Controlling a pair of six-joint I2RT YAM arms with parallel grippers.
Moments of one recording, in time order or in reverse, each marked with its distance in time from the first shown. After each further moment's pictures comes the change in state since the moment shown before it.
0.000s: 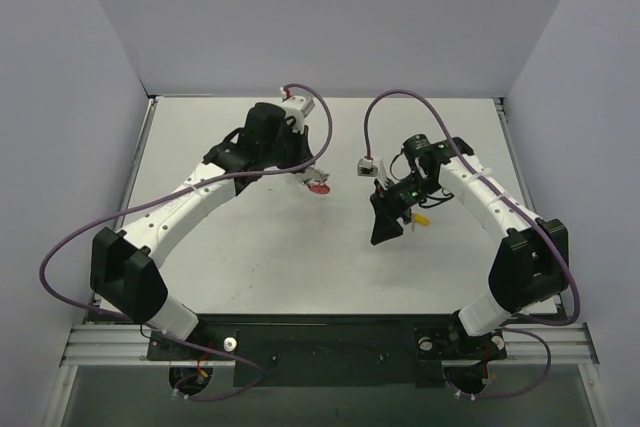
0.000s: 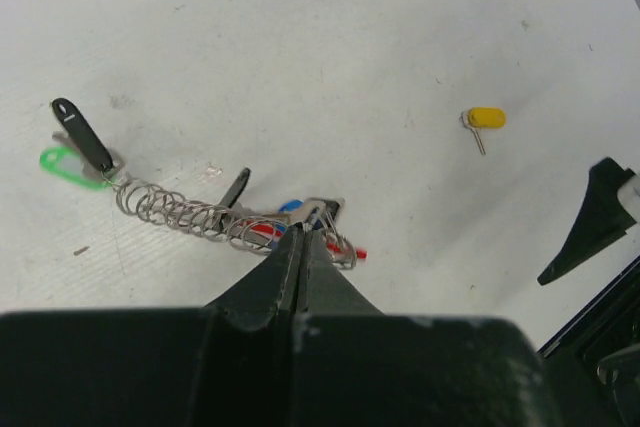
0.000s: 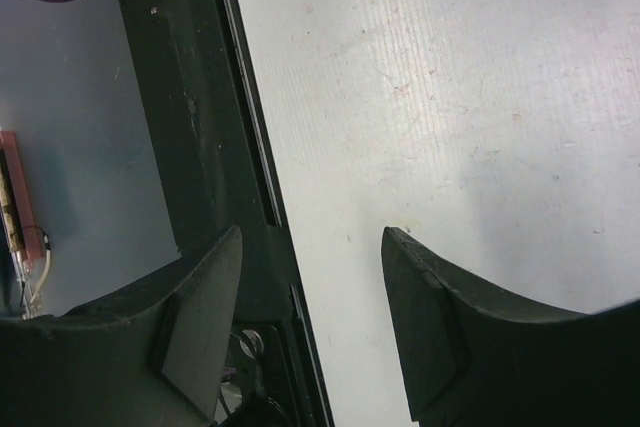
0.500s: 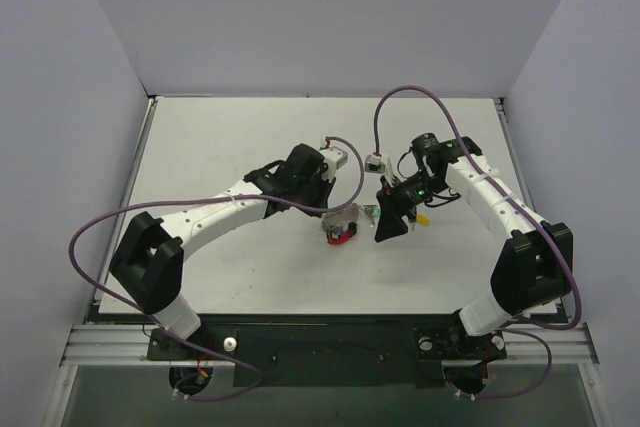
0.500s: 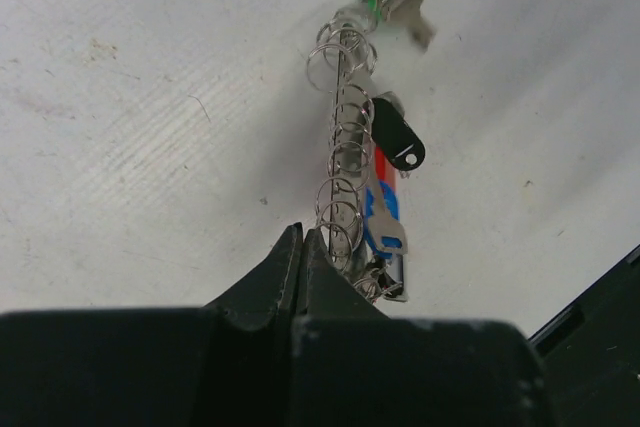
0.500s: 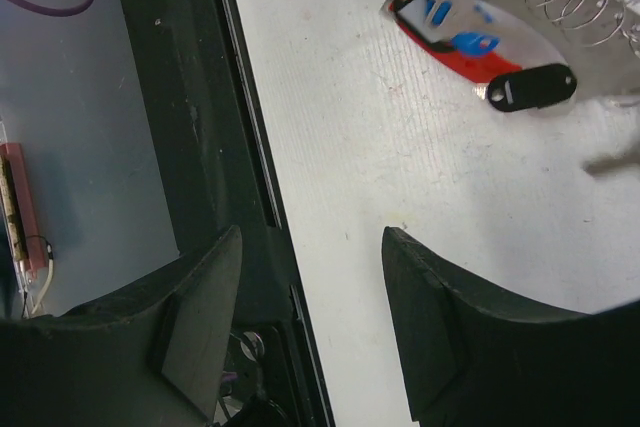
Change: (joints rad) left arm -0.195 0.097 -0.094 -0.074 -0.077 0.116; right arm -0.058 -0.026 -0.004 -0.016 -0.035 -0.025
